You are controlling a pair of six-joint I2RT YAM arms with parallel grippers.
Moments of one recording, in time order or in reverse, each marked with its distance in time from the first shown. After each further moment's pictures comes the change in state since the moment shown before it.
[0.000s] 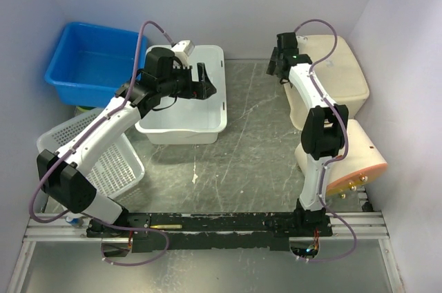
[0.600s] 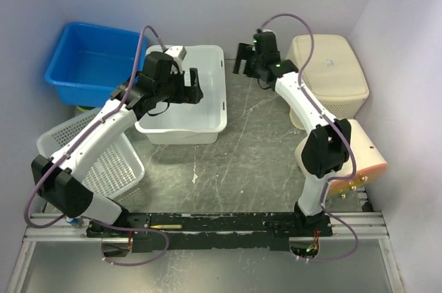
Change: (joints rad) left arm 0.002 -0.018 0.001 -0.136 -0.173 0.036; right arm 0.156 -0.190 -0.135 0.119 -0.245 0.037
